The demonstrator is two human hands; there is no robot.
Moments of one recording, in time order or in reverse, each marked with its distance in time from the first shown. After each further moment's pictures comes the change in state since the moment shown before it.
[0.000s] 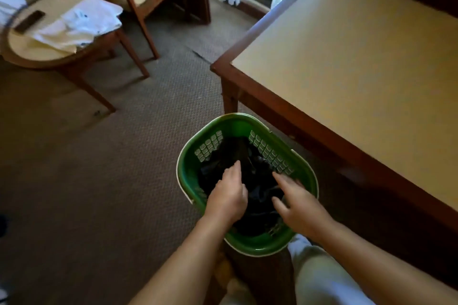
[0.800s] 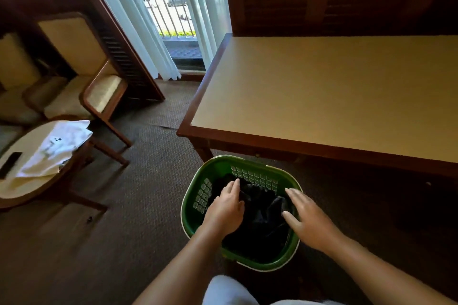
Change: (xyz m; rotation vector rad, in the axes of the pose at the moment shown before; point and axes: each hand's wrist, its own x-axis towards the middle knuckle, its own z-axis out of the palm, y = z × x) left_hand -0.018 0.041 -0.070 0.446 -0.244 0.325; right_hand -0.107 -0.019 0.015 0.266 0.347 0.242
